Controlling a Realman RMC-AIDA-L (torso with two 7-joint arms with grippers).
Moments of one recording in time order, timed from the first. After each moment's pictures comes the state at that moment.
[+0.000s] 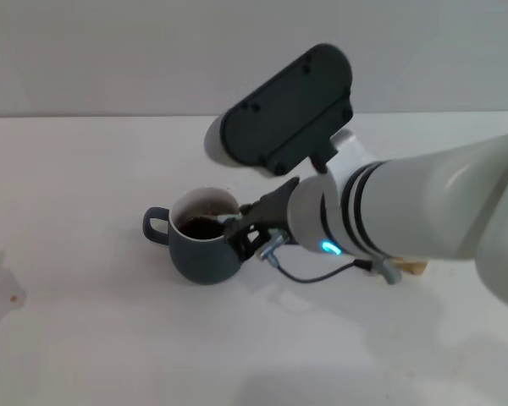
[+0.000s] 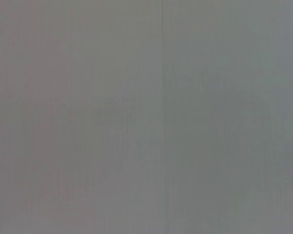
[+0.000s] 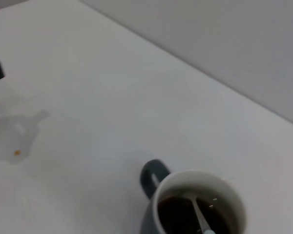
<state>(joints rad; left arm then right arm) -0.14 -2.07 -0.65 -0.22 2.07 1.36 -0.05 0.62 2.08 1.01 1.66 0.28 -1.10 -2.88</state>
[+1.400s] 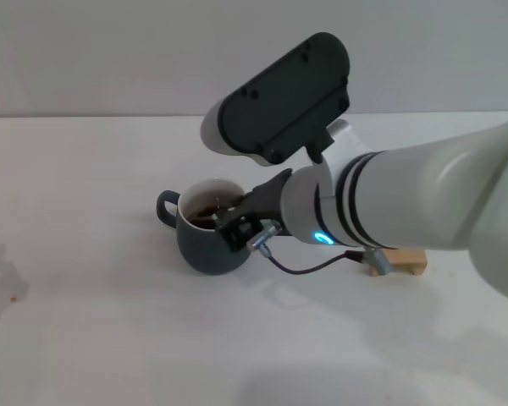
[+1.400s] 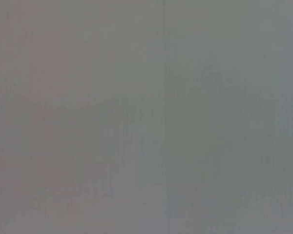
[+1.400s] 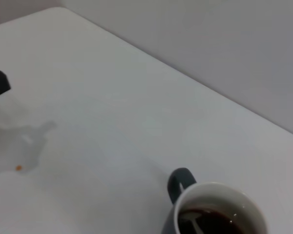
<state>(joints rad) -0.16 -2.07 -0.67 -0.22 2.07 1.34 -0.05 0.64 2.07 1.01 1.63 0.30 -1.06 -2.88</state>
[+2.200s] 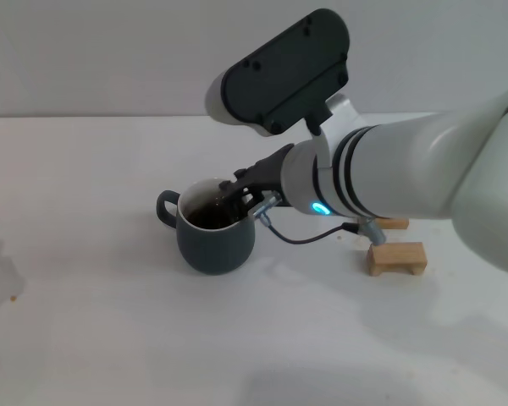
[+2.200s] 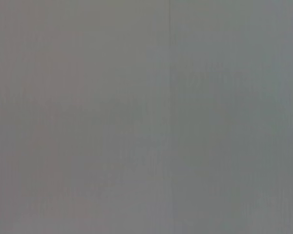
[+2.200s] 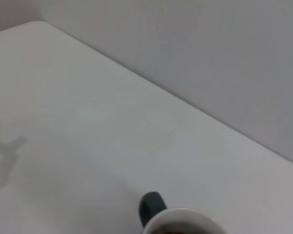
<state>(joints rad) -0.18 -2.07 -0.69 -0.22 2.07 1.32 -0.05 0.69 2.07 1.06 1.54 0.29 -0.99 -2.88</state>
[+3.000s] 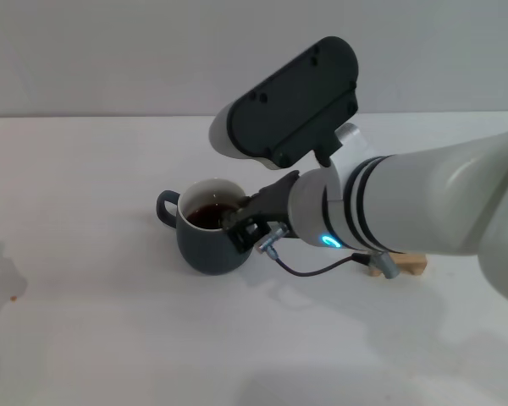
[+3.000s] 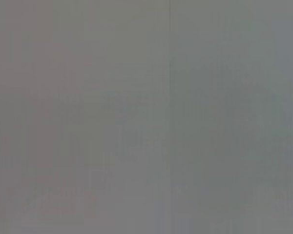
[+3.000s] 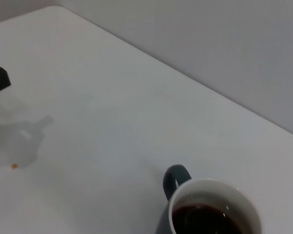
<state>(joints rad) -0.18 -2.07 -0.69 -0.22 2.07 1.31 -0.05 0.62 2.07 1.01 1.65 0.28 -1.06 -2.89</state>
